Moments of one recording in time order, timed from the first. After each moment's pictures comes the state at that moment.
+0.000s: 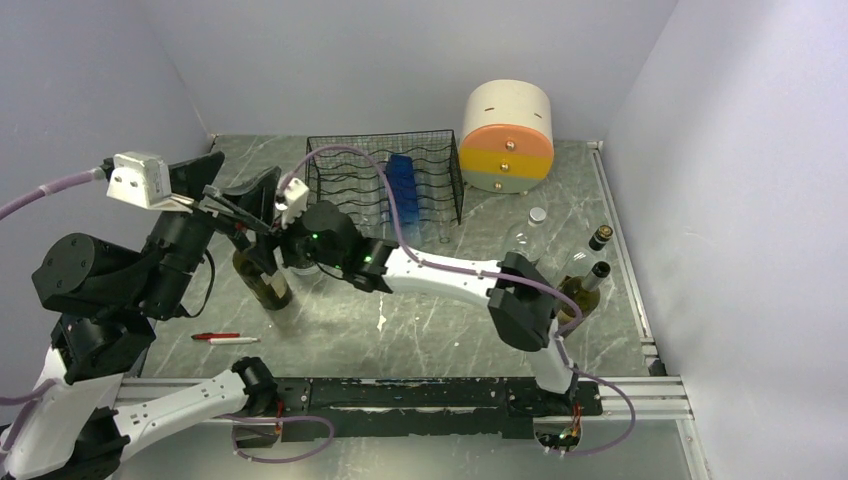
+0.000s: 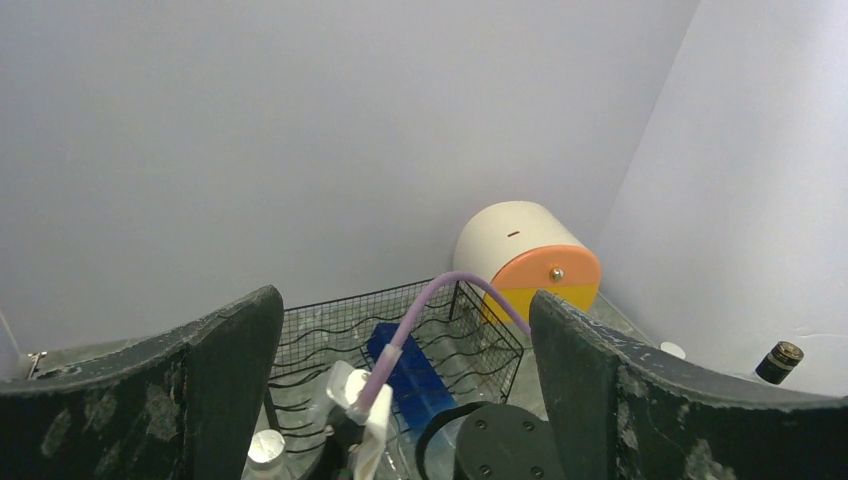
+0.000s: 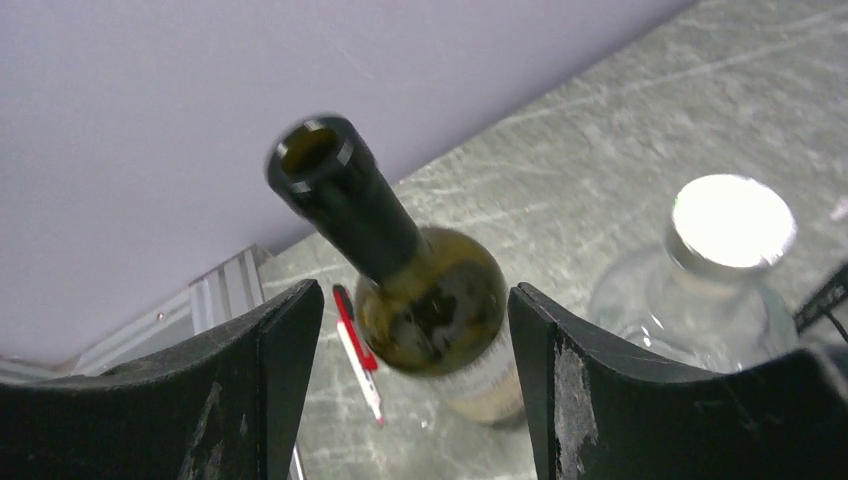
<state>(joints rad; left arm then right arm) -0.91 0.71 1.40 -0.35 -0.53 0.01 1.17 2.01 1.65 0.24 -0.02 0.32</state>
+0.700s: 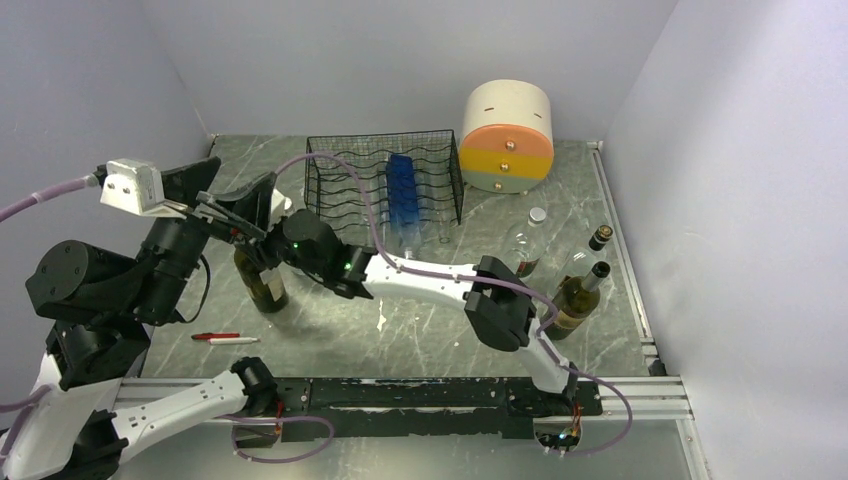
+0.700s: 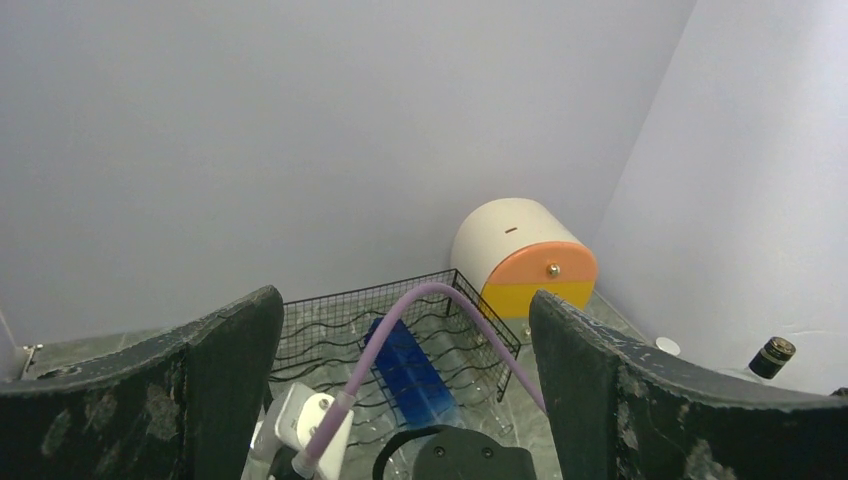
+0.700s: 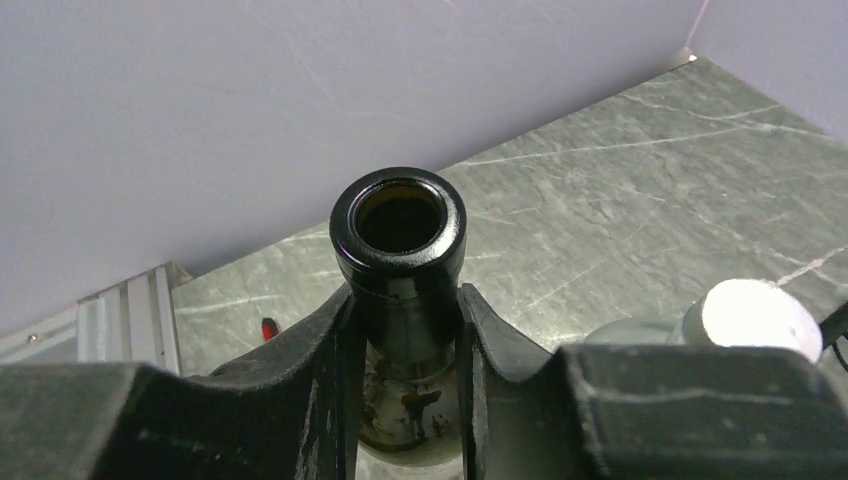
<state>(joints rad) -0.91 0.68 1.39 -0.37 -0.53 0.00 1.21 2.17 1.85 0.27 0.07 0.11</state>
